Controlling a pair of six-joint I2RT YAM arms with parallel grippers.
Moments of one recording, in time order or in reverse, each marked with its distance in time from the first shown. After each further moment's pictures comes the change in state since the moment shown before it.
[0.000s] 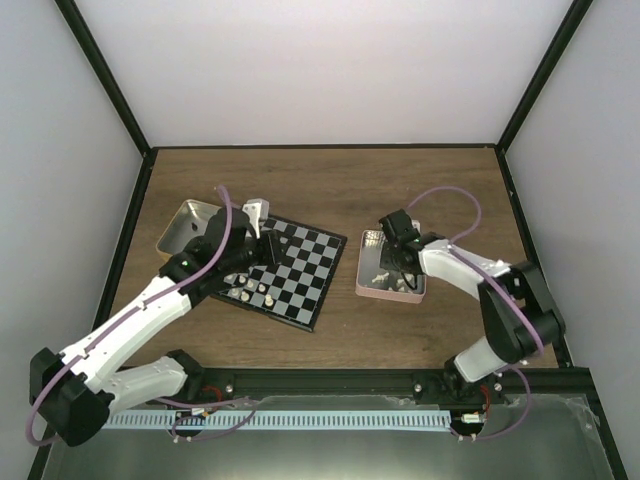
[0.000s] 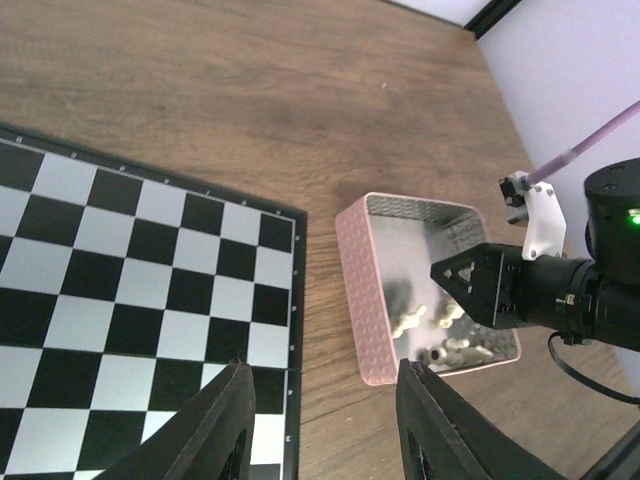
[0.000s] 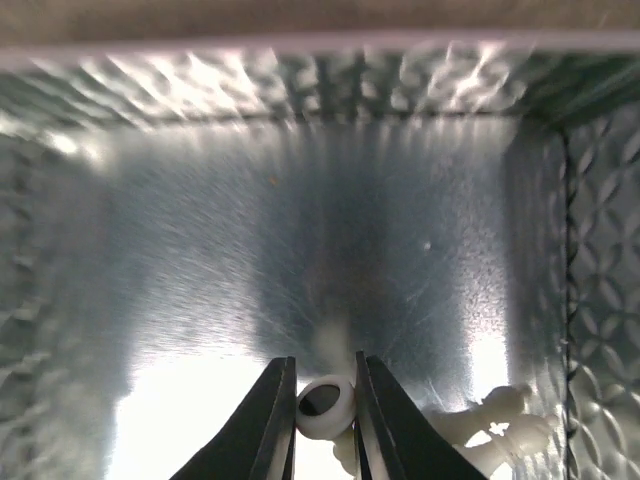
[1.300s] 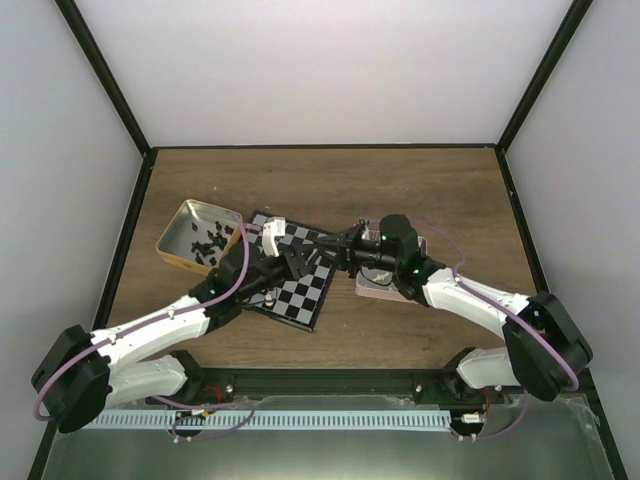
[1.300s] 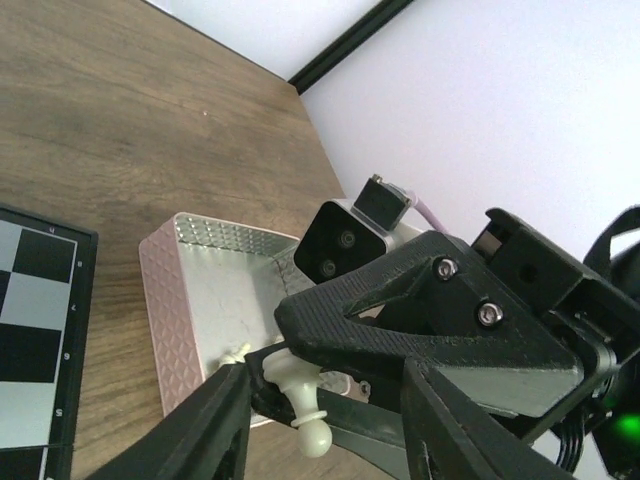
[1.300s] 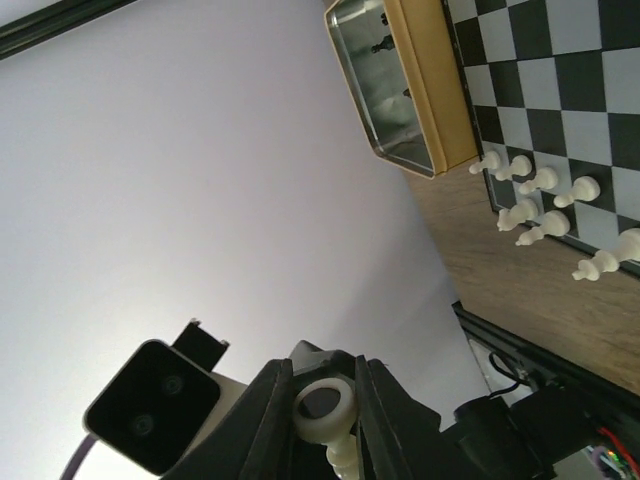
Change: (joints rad) left arm -0.157 0.030 -0.339 0.769 0.060 -0.283; right arm 0.201 -0.240 -0.174 0.870 -0.796 1.227
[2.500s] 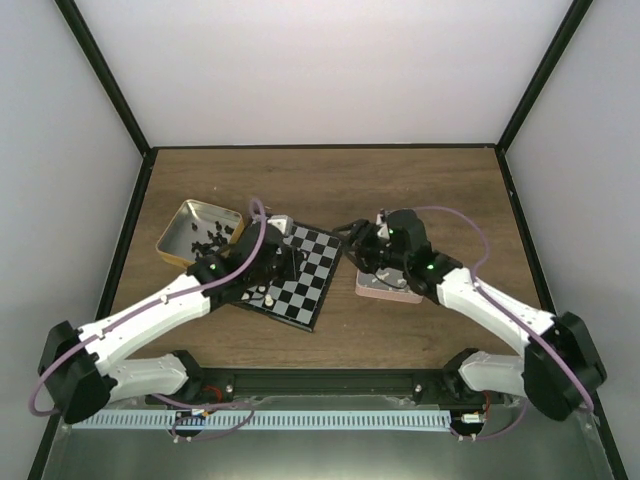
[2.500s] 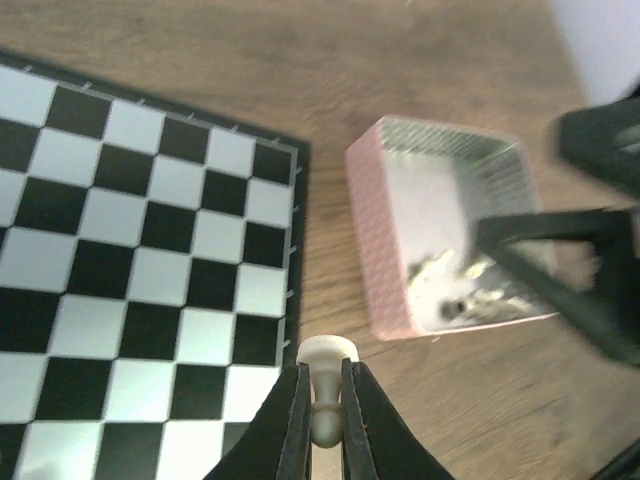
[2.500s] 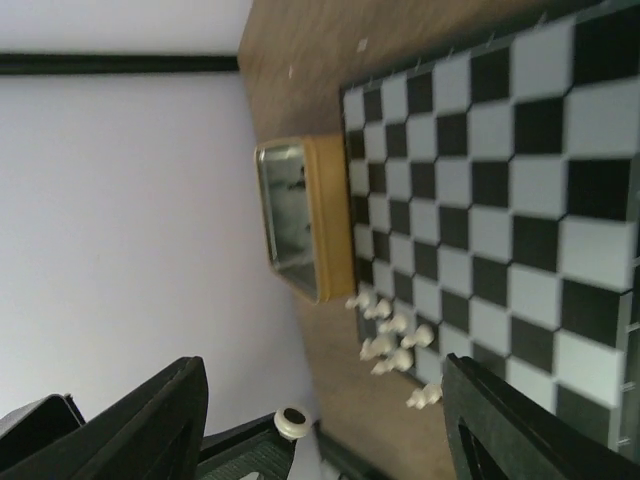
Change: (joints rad) left arm -0.034 0.027 0.291 -0.698 -0.207 0.183; right arm -0.045 -0.076 0.063 -0.332 0.193 -0.390
